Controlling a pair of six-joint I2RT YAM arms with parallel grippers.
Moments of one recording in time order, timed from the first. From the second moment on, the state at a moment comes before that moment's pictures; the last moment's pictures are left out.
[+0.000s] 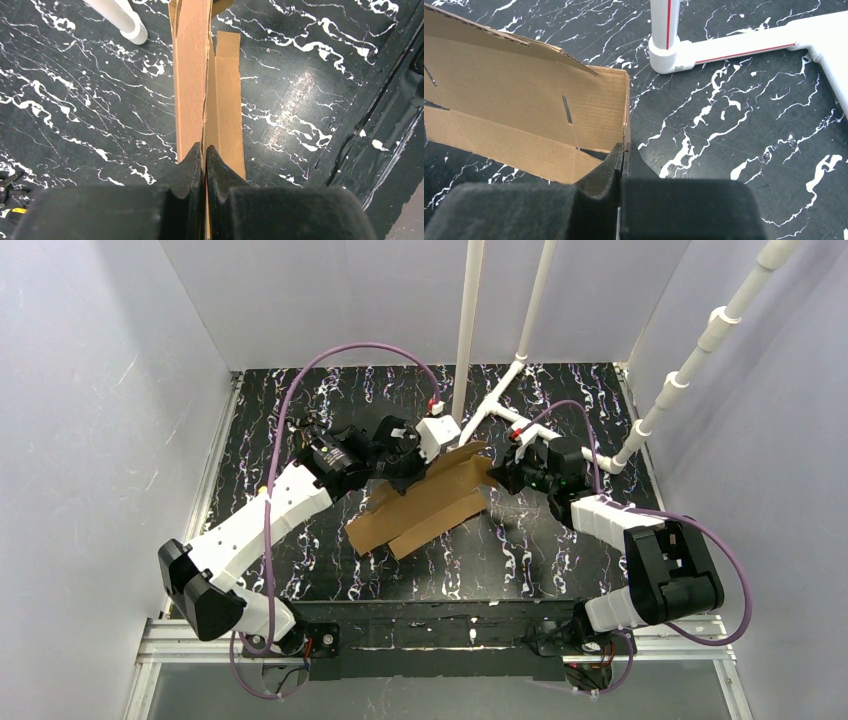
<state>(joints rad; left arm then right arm) -0.80 1.39 1.46 -0.78 0.14 0.28 0.29 1.42 0.62 0.43 -0.60 -0.12</state>
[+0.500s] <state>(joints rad) -0.80 1.39 1.37 -0.74 0.18 0.24 0.26 1.41 0.59 0.40 -0.72 -0.20</state>
